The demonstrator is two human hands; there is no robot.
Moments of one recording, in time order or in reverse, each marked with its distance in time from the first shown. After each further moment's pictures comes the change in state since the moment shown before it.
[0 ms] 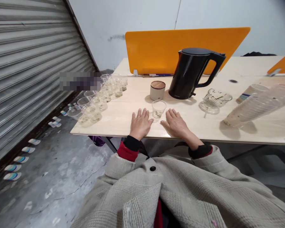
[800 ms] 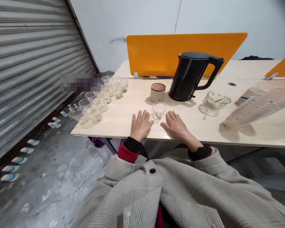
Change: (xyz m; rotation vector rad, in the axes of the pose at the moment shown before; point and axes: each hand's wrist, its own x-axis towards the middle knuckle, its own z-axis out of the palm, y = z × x) left_hand 0.002 -0.002 0.005 0.000 0.009 -0.001; right_hand 0.003 0.002 0.005 -0.011 -0.001 -0.004
